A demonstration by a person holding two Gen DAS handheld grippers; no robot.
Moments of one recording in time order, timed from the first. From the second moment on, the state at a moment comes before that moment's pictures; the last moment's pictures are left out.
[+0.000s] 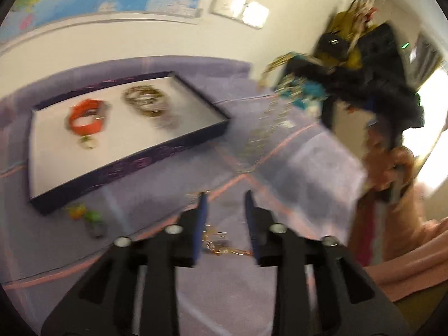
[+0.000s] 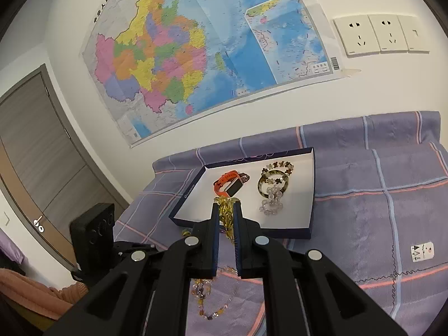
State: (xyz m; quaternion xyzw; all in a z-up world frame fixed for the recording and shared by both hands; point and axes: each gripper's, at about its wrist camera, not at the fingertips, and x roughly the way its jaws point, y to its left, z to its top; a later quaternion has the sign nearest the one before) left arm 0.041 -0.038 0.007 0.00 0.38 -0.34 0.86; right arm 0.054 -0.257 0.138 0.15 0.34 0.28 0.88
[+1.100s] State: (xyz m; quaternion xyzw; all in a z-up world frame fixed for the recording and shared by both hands) left arm 0.076 0.011 -0.035 0.06 0.42 -0.14 0.89; right arm 0.056 -0.223 0.124 0.16 0.33 0.25 0.89
